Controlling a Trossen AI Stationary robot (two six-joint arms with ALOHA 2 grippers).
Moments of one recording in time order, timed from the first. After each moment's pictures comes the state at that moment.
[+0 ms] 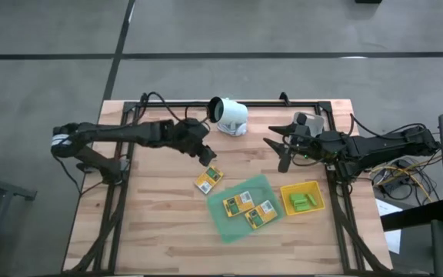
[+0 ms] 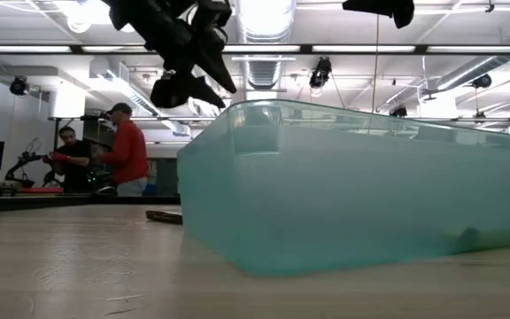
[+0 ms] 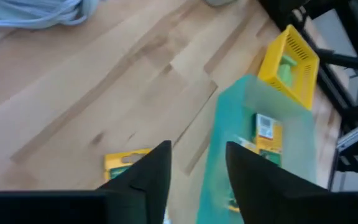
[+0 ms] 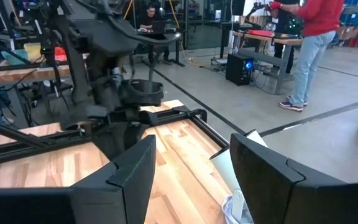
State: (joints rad) left arm 0.17 1.38 1.06 -0.39 0.10 -0.71; right arm 0.14 0.92 0.78 0.03 0.57 0.10
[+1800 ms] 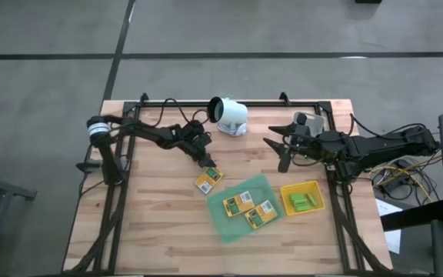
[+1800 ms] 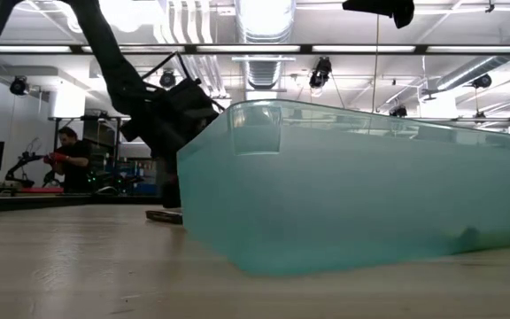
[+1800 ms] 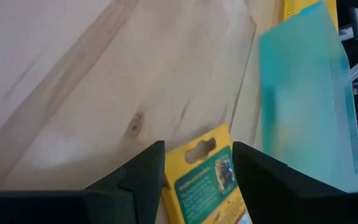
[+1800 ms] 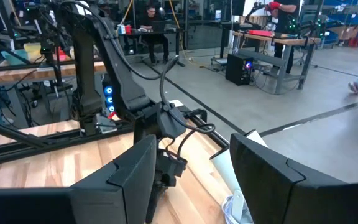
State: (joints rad) left arm 0.41 1.76 0.75 0.23 0.61 -0.52; right arm 0.14 0.92 0.78 0.03 0.57 0.10
